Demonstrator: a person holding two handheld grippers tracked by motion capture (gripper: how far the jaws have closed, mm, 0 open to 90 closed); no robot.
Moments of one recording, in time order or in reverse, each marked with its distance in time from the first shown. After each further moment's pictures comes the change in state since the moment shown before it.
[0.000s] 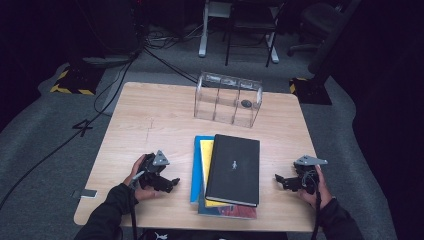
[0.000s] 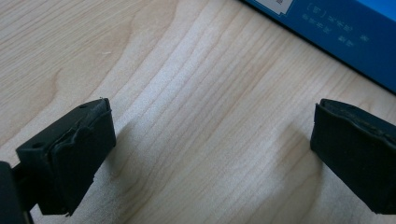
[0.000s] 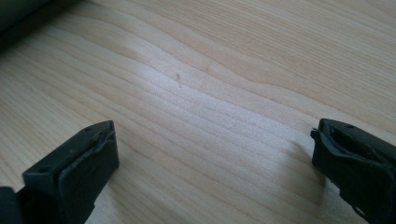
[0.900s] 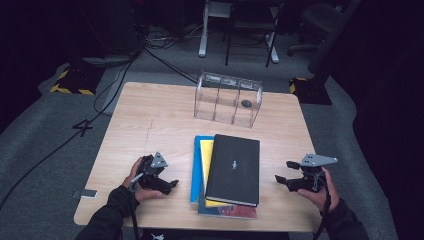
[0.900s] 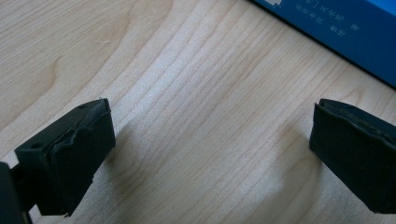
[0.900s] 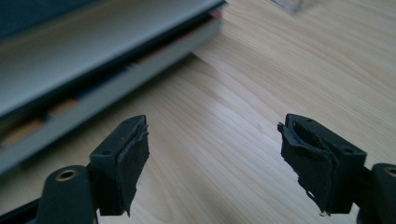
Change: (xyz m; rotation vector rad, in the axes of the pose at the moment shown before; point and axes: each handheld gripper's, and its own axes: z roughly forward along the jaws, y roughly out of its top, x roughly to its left) left arm -0.004 -0.004 -0.003 -0.002 0.013 -0.021; right arm 0.030 0.036 -0.054 -0.073 0.220 -0.131
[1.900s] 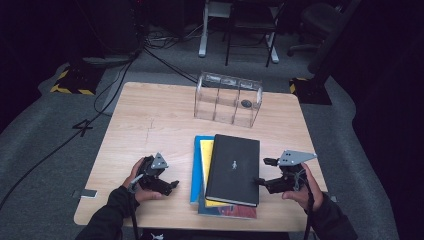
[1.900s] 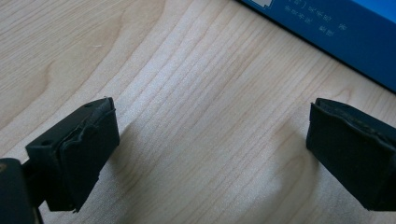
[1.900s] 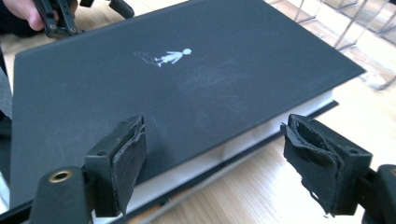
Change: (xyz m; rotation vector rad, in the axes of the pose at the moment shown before) left arm -0.002 0.000 -0.001 -0.005 -0.012 0.021; right arm 0.058 0.054 0.016 -0.032 0.113 -0.109
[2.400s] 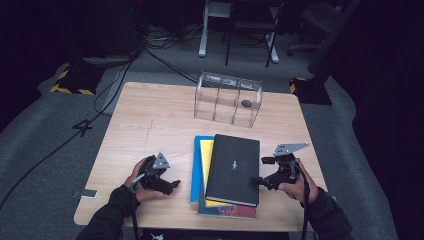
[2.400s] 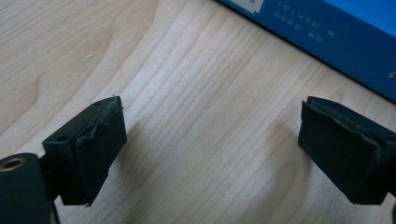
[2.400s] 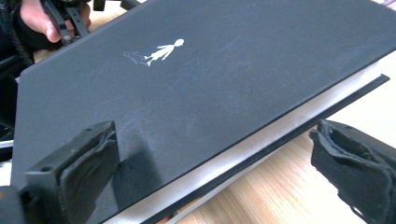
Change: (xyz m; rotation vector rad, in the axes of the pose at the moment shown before) left arm -0.002 0.005 0.002 -0.003 -0.024 0.020; right arm -0.024 0.000 0.022 0.067 0.161 0.153
